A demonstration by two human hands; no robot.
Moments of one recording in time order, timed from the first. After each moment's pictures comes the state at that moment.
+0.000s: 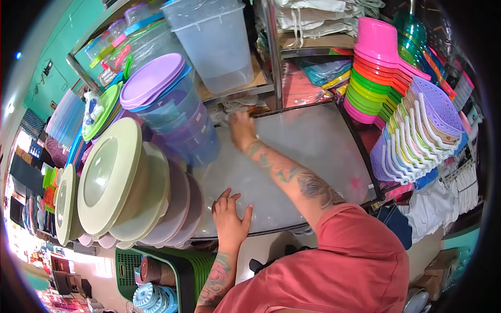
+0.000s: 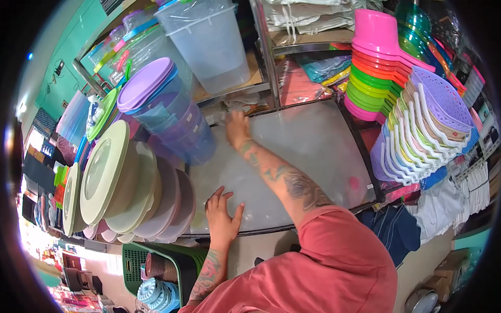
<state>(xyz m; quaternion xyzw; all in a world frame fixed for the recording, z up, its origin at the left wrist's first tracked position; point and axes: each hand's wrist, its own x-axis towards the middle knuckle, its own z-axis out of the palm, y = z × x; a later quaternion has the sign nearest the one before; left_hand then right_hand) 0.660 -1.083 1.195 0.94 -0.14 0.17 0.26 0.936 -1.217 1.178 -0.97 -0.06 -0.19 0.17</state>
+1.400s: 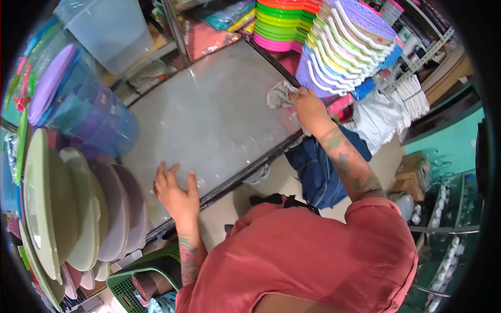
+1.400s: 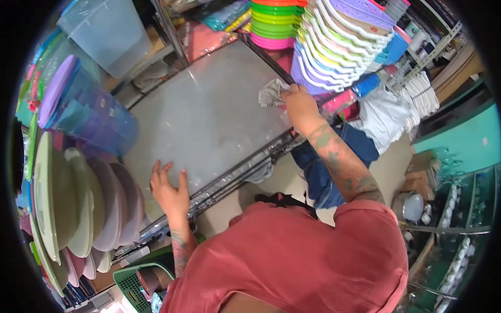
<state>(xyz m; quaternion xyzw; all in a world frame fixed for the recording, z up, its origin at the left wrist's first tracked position) 0.661 -1.072 1.186 0.93 -0.18 0.17 0.27 0.595 -1.482 1.220 -0.98 0.15 -0.09 -0.05</state>
